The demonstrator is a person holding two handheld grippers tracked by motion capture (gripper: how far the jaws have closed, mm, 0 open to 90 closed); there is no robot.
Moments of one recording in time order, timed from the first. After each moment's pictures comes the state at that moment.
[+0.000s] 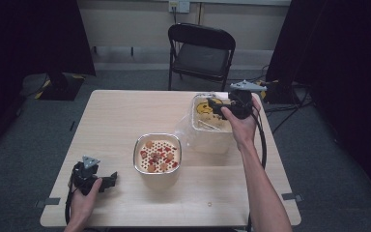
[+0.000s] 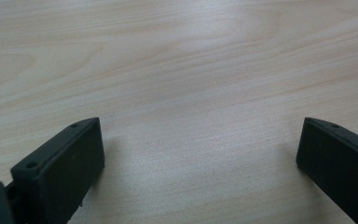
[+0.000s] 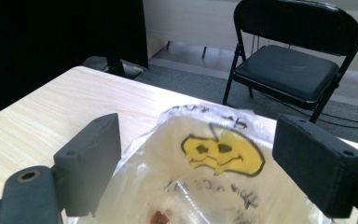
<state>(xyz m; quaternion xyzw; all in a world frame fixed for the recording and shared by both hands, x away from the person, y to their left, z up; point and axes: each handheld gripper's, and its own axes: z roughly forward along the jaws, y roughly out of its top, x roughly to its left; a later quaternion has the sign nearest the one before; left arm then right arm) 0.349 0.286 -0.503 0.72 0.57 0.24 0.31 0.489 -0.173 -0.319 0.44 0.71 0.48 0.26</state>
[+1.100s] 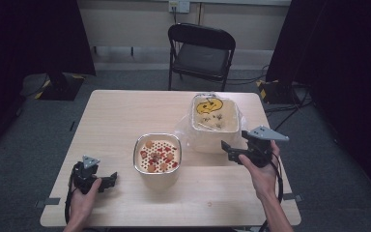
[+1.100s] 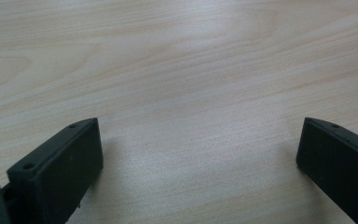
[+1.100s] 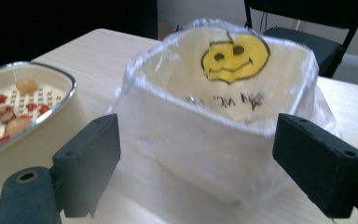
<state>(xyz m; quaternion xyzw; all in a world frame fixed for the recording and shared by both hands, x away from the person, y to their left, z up) 0.349 0.288 -0.503 0.73 0.56 0.23 0.31 0.371 -0.213 -0.365 0.43 0.73 0.47 0.25</state>
